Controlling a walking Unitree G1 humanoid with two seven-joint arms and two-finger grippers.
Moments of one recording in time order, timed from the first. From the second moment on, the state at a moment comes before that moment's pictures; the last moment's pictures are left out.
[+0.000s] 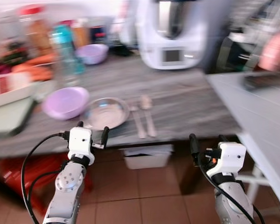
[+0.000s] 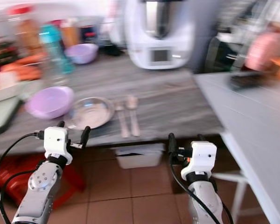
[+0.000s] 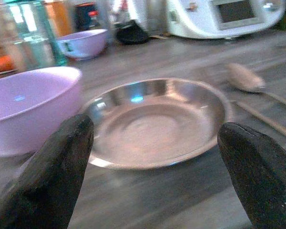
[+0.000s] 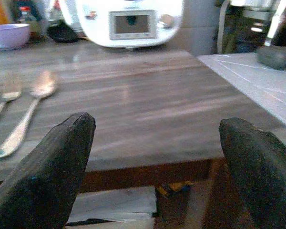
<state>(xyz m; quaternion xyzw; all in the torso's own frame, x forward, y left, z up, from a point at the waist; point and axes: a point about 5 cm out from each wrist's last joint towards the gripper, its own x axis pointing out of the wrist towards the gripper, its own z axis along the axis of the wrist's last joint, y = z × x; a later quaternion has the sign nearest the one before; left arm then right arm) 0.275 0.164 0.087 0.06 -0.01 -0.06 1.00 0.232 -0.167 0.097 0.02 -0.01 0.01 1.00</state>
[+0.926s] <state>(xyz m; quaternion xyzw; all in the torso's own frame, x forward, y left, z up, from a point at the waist) 0.277 0.165 0.079 0.06 0.00 -0.04 1.00 0.234 -0.152 0.105 0.02 -0.02 0.06 1.00</state>
